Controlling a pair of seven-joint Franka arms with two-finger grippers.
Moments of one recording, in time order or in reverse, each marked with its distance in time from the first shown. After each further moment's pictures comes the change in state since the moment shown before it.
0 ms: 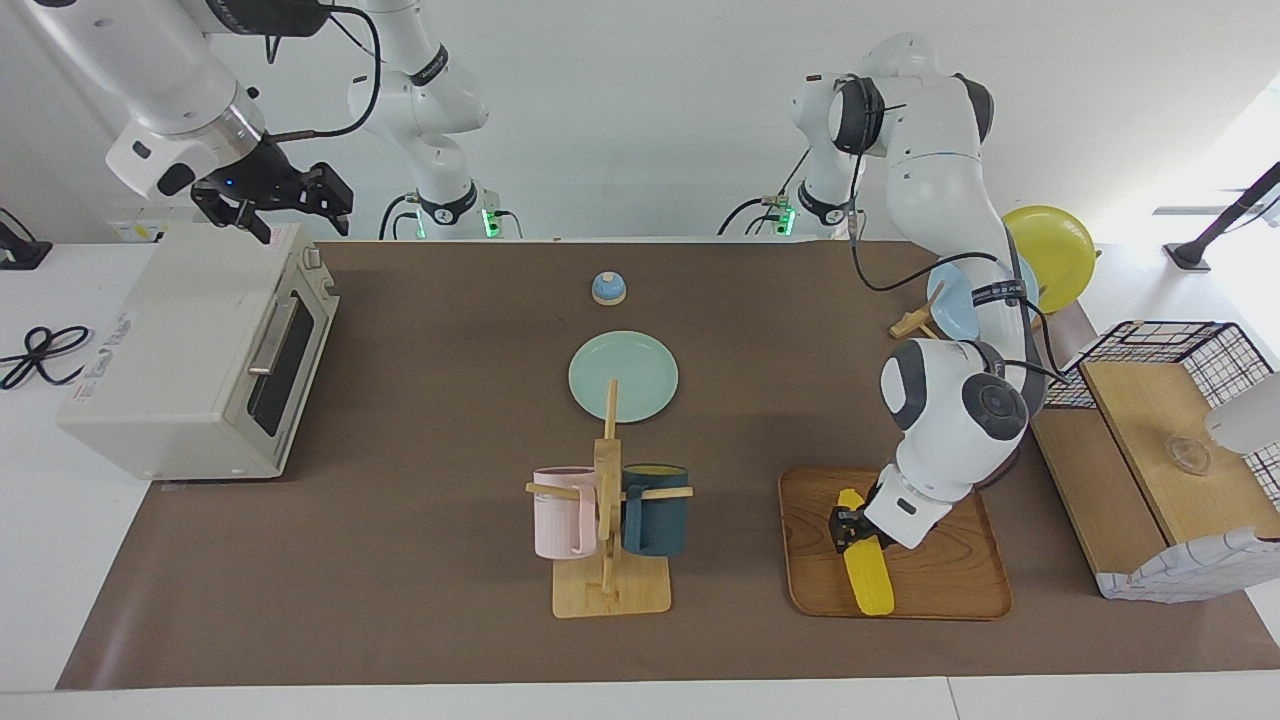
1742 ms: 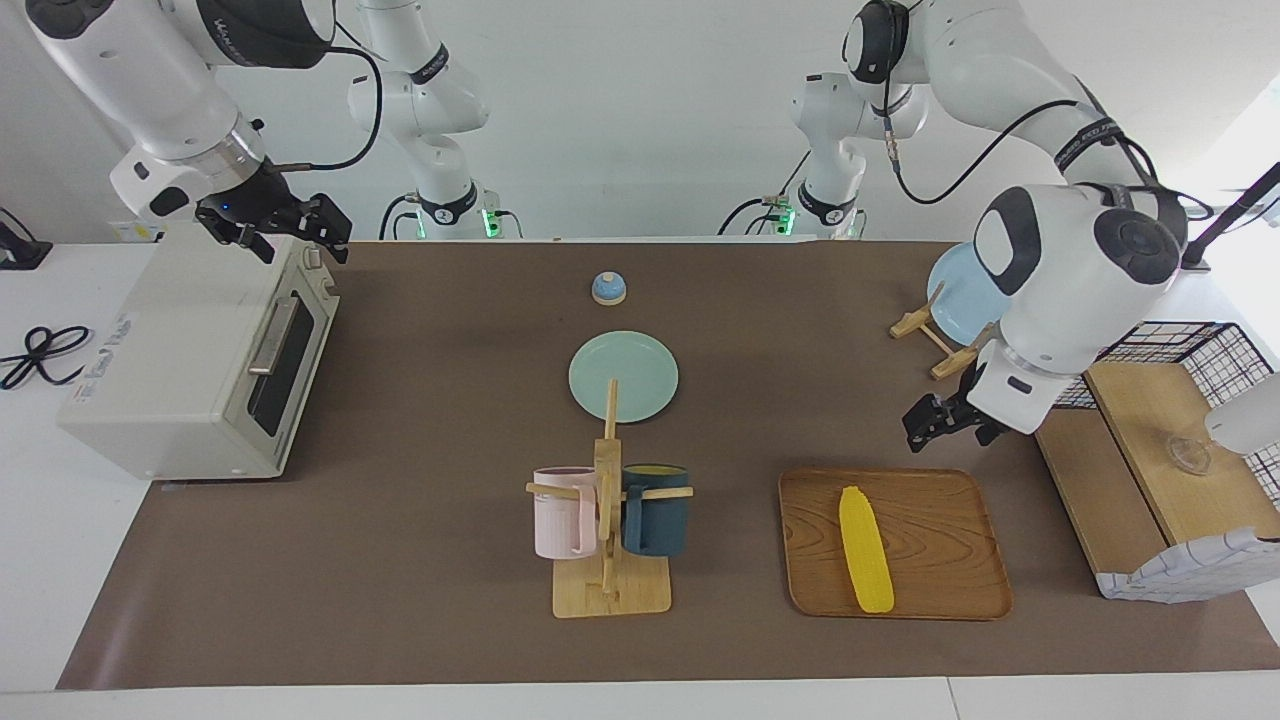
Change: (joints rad) left arm -0.007 -0.353 0.110 -0.043 0.054 -0.419 -0.044; right arm 0.009 -0.037 -0.019 -0.132 0.010 0.139 0.115
